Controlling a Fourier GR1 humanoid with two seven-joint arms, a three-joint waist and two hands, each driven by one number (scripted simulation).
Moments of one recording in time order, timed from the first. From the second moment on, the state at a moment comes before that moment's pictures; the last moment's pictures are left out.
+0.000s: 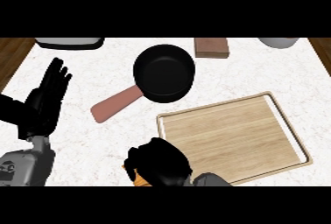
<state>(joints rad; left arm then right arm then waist) -0.22 0.24 0.05 -1.60 0.11 0.15 0.22 -0.39 -0.02 0.80 -1.59 0.78 0.34 0.25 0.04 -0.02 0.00</state>
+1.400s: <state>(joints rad) -0.22 0.23 0.08 -1.61 0.10 0.15 0.22 -1.04 0.00 0.60 -1.46 0.57 -0.31 0.82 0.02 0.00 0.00</state>
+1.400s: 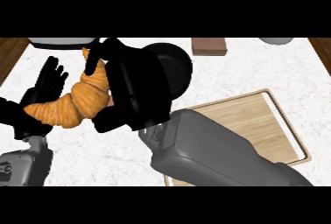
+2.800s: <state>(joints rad) -0.28 0.22 0.07 -1.61 0.09 0.13 0.23 -1.17 0.00 0.35 -0.51 0.43 -0.41 0.18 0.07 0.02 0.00</state>
